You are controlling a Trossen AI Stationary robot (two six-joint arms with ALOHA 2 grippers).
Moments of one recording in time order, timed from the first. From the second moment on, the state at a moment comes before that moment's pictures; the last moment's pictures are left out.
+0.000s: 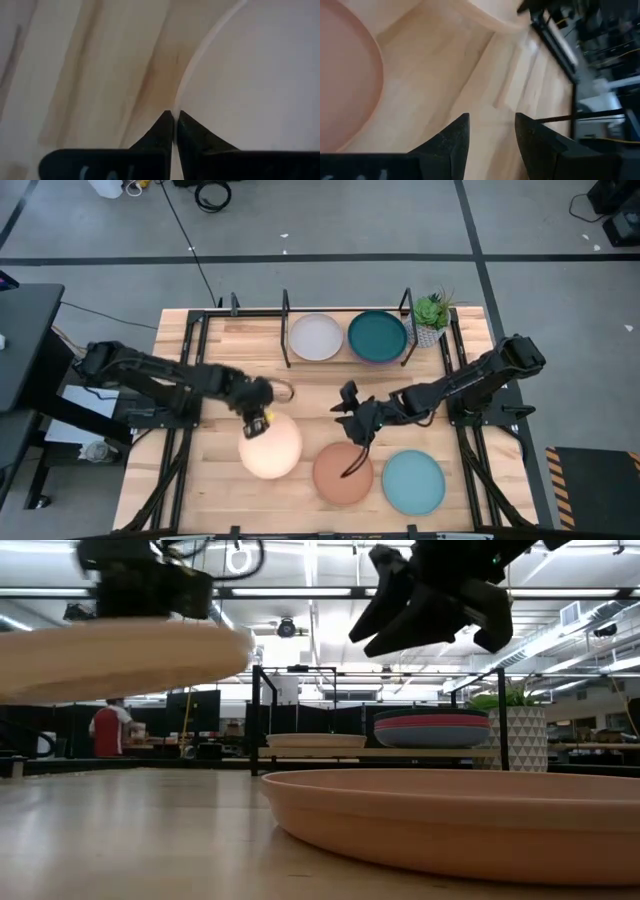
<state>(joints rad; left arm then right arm) -0.15 1.31 0.92 -0.83 0.01 -0.51 0.29 1.55 0.94 -0.07 0.41 -0.63</state>
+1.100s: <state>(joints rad) 0.19 1.43 0.92 -0.46 0.30 -0.39 0.34 1.55 0.94 0.08 0.34 -0.94</state>
